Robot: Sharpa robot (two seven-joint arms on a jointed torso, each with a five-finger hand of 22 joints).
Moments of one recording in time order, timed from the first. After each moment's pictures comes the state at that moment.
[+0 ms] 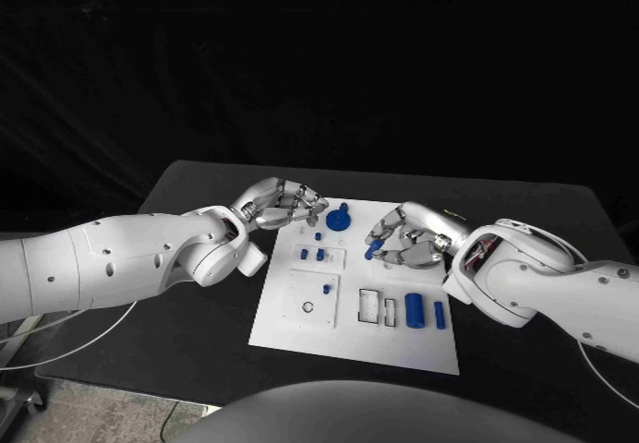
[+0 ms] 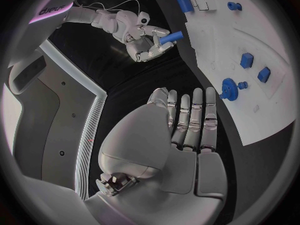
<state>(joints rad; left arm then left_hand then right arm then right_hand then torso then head) 1.18 -0.90 -0.23 1.52 -0.43 -0.29 0.44 1.54 0.13 -0.11 0.29 0.51 0.80 0.13 0.38 0.29 0.50 0.15 0.83 0.38 0.63 0.14 0.74 0.38 0.16 0.72 0.25 0.17 1.14 1.23 -0.81 -0.21 1.73 -1.22 -0.36 -0.06 1.47 -0.08 0.36 0.08 0.27 1.09 0.13 0.16 0.19 1.10 0.09 0.25 0.06 1.41 -0.01 1.15 1.02 0.15 1.37 0.09 0.67 1.31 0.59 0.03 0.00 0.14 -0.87</state>
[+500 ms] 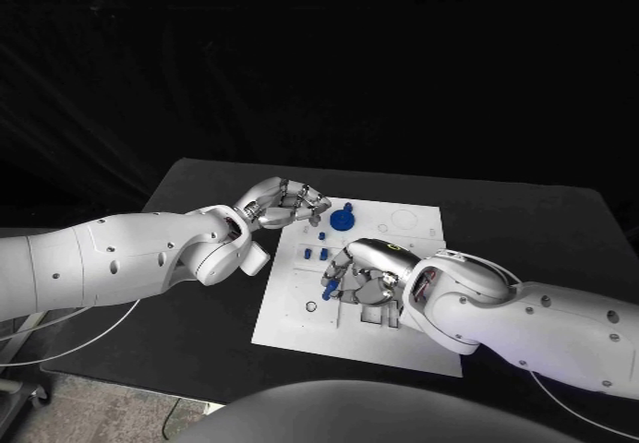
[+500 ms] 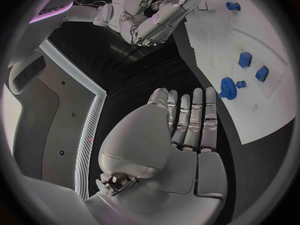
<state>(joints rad) 1.18 -0.91 -0.23 1.52 -0.42 -0.30 0.45 1.54 0.13 -0.11 0.29 0.51 0.80 0.14 0.38 0.29 0.50 0.15 0.83 0.38 0.63 0.14 0.74 0.38 0.16 0.72 0.25 0.17 1.14 1.11 -0.62 -0.21 1.67 -1.35 -0.31 -0.05 1.48 -0.09 0.36 0.08 0.28 1.10 0.13 0.16 0.20 1.11 0.09 0.24 0.07 1.43 -0.01 1.19 1.06 0.14 1.39 0.09 0.74 1.31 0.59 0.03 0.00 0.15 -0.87</state>
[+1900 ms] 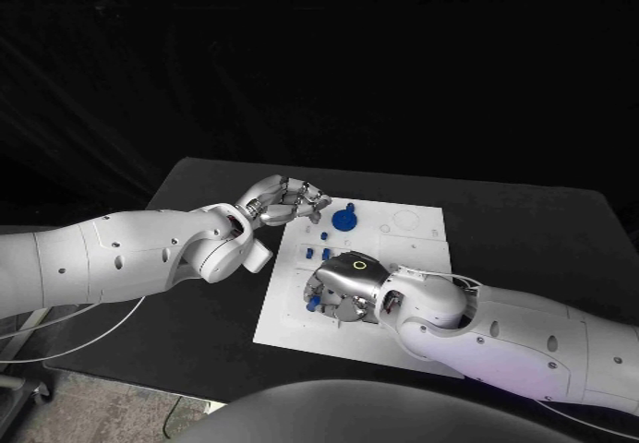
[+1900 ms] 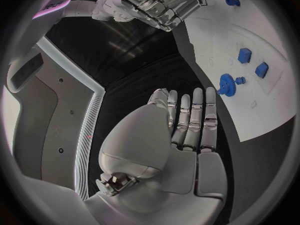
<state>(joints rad) 1.18 -0.90 -0.23 1.51 -0.39 -0.31 0.44 1.54 0.14 -0.11 0.29 0.51 0.80 0.14 0.38 0.29 0.51 0.16 0.83 0.38 0.64 0.15 0.74 0.38 0.16 0.72 0.25 0.17 1.14 1.05 -0.50 -0.21 1.57 -1.71 -0.30 -0.05 1.48 -0.10 0.37 0.05 0.28 1.11 0.12 0.17 0.21 1.14 0.08 0.23 0.07 1.44 -0.01 1.19 1.06 0.14 1.39 0.08 0.75 1.31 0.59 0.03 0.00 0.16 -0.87</state>
